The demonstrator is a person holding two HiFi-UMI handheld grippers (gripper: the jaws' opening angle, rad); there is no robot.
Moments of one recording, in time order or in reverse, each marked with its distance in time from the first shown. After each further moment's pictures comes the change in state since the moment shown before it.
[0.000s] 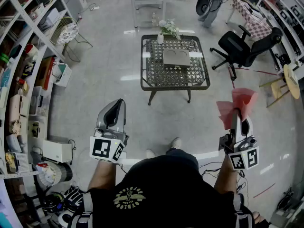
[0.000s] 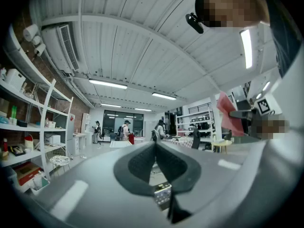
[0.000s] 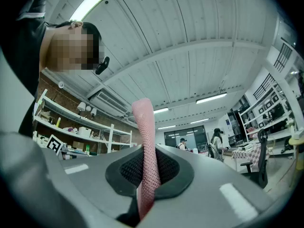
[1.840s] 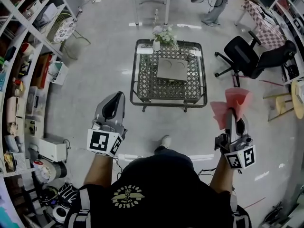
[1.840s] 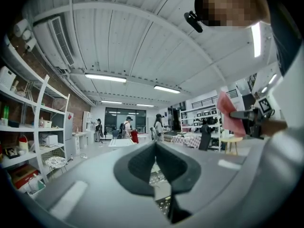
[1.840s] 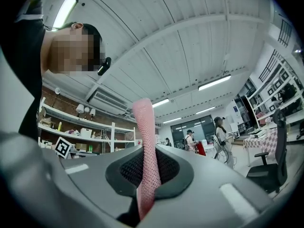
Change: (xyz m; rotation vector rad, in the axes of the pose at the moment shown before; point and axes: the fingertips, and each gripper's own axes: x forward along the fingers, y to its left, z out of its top) left arm 0.248 -0.006 -0.030 0.025 0.059 0.045; right arm 0.168 -0.181 -0.081 0.103 0.065 0.109
